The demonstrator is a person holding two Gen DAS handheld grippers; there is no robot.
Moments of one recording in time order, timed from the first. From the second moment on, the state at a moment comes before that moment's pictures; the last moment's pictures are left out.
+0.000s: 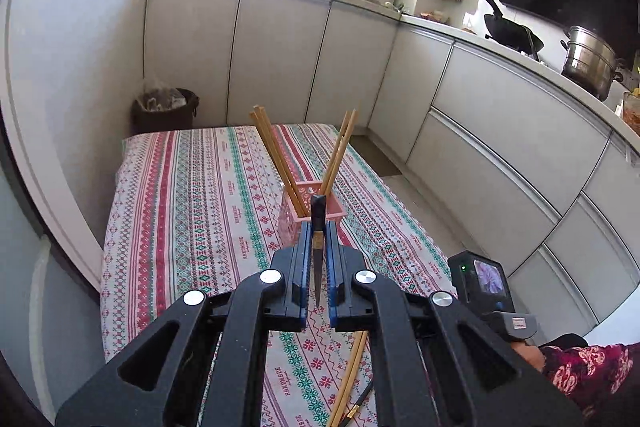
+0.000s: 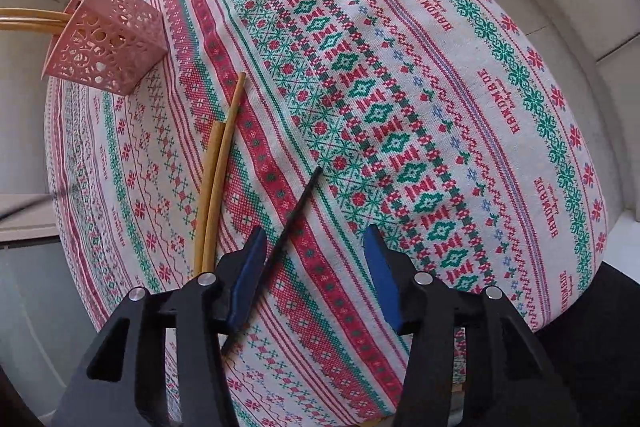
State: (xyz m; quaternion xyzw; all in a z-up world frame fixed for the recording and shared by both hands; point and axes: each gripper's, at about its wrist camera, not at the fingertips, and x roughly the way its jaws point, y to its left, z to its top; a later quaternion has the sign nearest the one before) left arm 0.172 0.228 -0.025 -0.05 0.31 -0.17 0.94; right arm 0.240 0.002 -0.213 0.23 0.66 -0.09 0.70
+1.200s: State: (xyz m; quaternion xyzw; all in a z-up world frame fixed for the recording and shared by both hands) left arm 0.181 0.193 -0.009 -0.04 0.30 -0.09 0.95; right arm 0.225 -0.052 0.006 0.24 0.34 0.06 0.91
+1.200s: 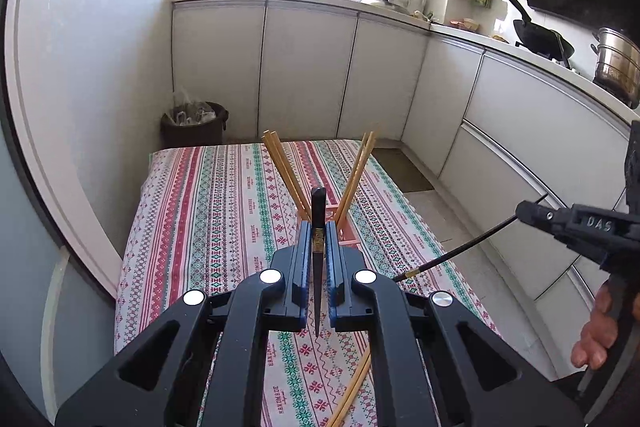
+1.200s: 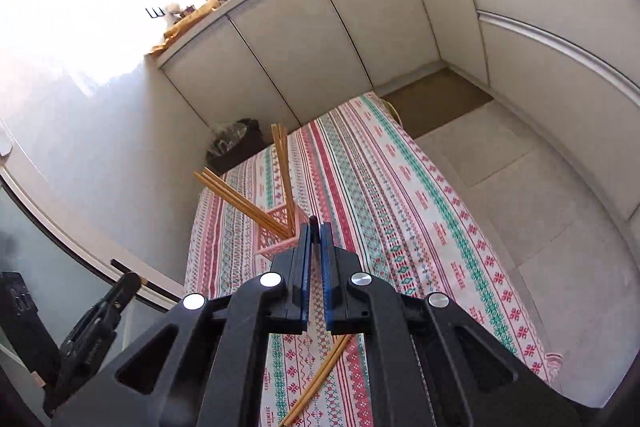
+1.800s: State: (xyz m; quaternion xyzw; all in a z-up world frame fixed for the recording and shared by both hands) left arm 0.234 0.183 0.037 -0.05 0.26 -0.08 0.96; right arm 0.243 -0.076 0.047 0.24 0.30 0.08 0.92
